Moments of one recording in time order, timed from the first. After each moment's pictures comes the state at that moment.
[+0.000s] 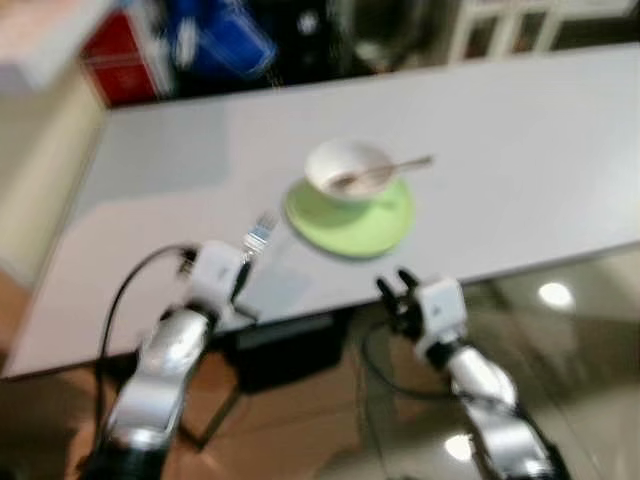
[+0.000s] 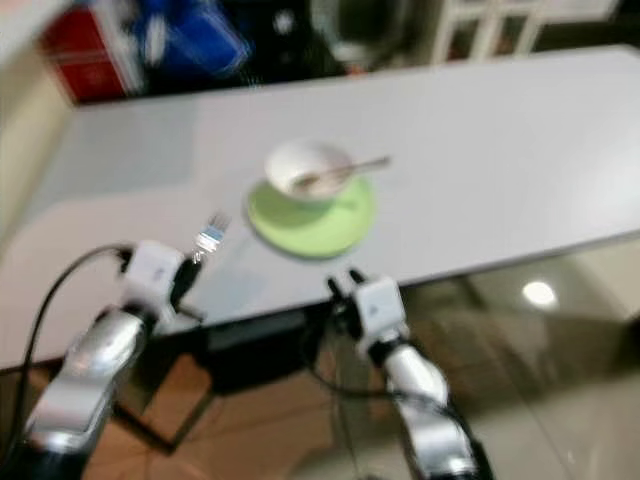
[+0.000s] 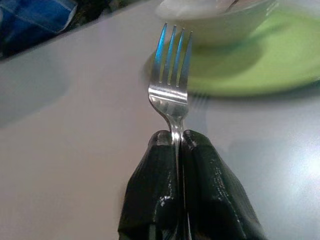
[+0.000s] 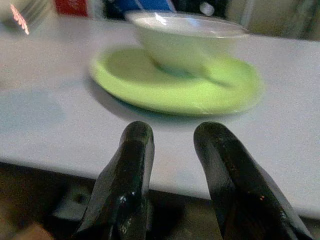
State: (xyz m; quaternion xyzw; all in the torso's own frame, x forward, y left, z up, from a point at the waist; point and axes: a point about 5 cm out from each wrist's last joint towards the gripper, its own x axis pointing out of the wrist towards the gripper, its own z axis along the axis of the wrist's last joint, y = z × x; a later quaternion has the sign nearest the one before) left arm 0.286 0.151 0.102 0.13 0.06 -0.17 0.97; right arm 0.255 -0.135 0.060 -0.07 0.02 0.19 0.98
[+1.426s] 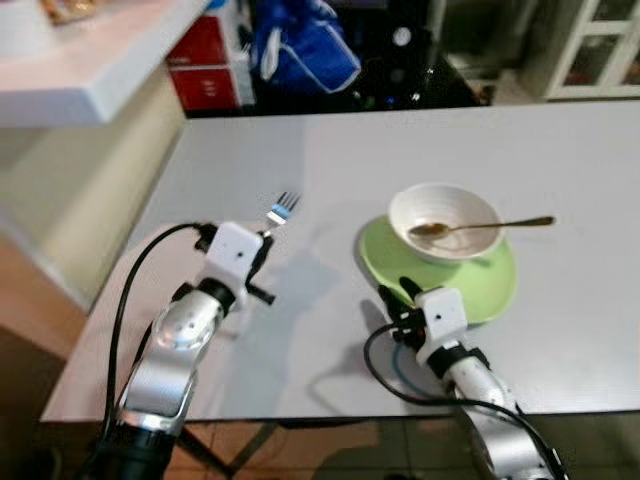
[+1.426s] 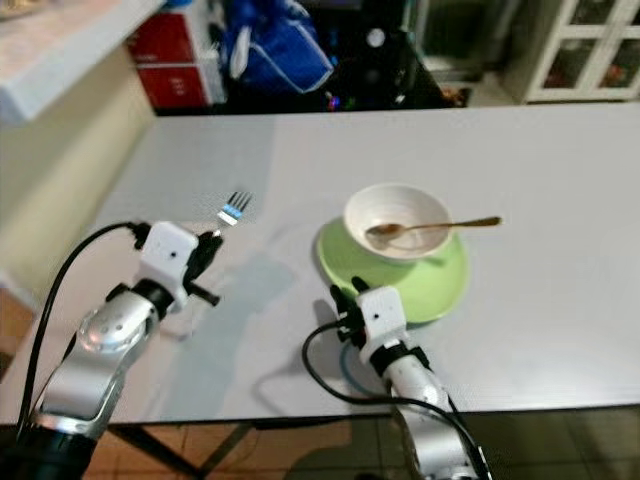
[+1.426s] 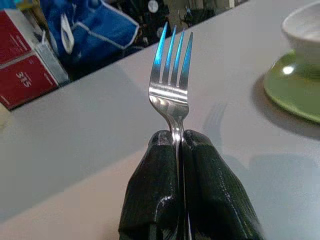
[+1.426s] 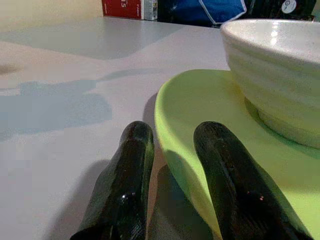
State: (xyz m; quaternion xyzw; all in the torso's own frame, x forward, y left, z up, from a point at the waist) left arm 0.293 0.147 0.128 0.16 0.02 -0.20 0.97; right arm 0.255 -0.130 0.055 -0.05 0.02 0.19 0.98
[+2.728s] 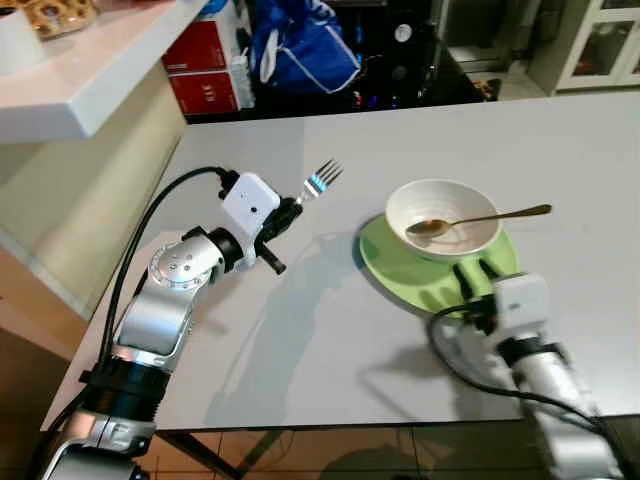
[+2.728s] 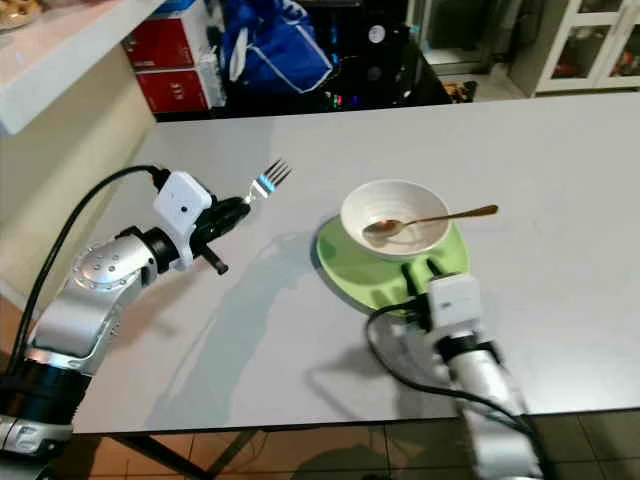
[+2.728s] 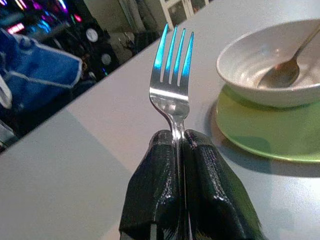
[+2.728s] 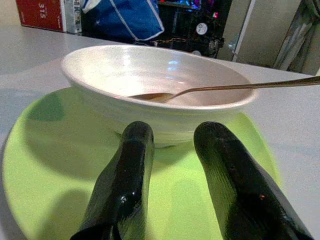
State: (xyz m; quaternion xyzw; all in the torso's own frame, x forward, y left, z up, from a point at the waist) left arm 0.327 0.137 0.168 0.18 0.00 -0.33 0.93; right arm 0.247 -0.206 0.086 -0.12 0.00 0.10 0.99
